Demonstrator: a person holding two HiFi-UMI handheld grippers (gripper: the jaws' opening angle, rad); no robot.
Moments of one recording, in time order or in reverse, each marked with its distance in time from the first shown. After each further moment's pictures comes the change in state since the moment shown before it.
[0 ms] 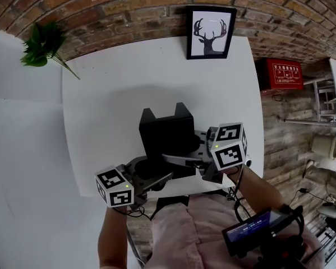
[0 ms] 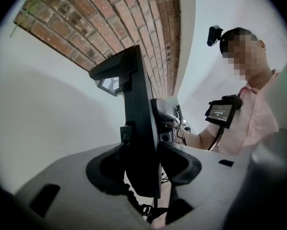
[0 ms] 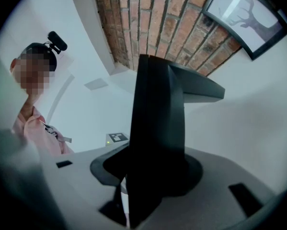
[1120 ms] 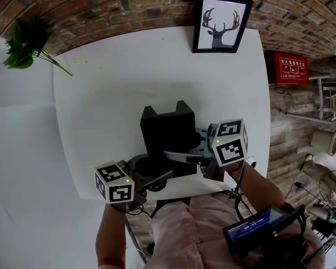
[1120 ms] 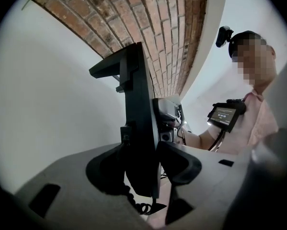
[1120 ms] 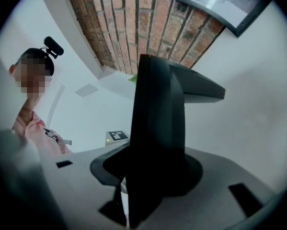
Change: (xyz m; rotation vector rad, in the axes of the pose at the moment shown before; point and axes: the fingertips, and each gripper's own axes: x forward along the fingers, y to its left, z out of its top) left arm 0.005 0.040 -0.012 -0.159 0.083 -0.002; right arm 0.014 -0.047 -0.008 0.130 0.013 -0.005
